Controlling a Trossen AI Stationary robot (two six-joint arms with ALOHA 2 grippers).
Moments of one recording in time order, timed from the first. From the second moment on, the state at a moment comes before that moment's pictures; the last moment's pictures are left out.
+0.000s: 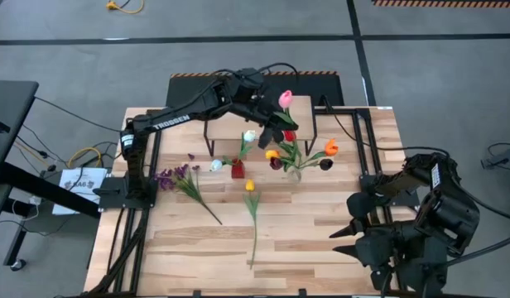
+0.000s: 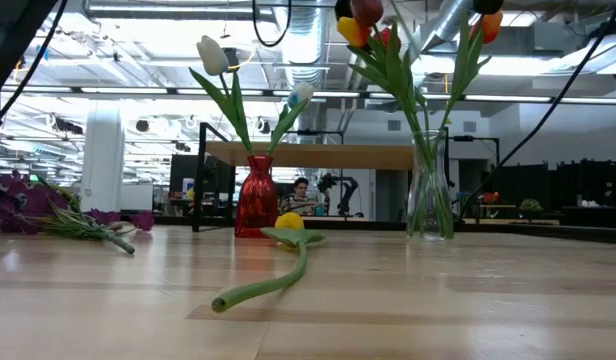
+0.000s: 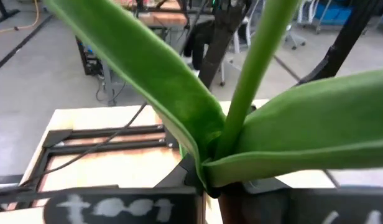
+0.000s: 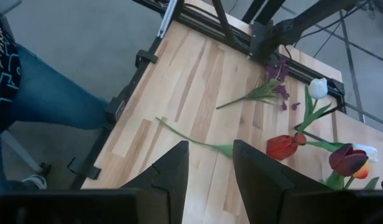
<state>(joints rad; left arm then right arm) 0.30 1.90 2.05 -0.46 0.50 0.09 1.00 1.75 2.35 -1.57 0.65 0.31</state>
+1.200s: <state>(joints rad) 0.24 2.00 2.05 -0.50 0.41 0.17 1.01 1.75 2.35 -1.57 0.65 0.31</state>
